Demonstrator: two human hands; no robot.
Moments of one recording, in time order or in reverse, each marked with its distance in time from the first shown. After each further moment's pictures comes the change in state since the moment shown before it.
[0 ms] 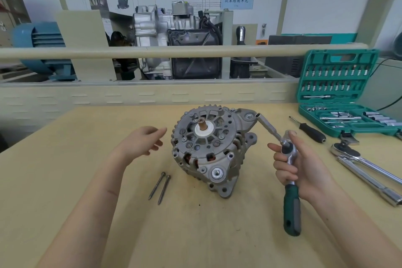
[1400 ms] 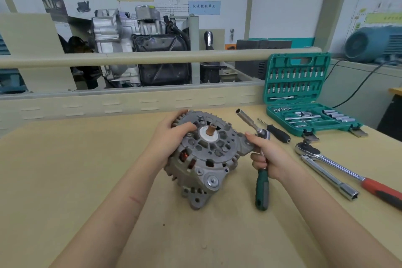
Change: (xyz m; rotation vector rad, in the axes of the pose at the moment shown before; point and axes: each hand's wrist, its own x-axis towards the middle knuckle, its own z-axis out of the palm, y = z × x) left_hand 0.008 0.092 0.092 -0.565 -0.035 0.185; right_hand 0.043 -0.030 -0.013 -0.392 0.157 -0.149
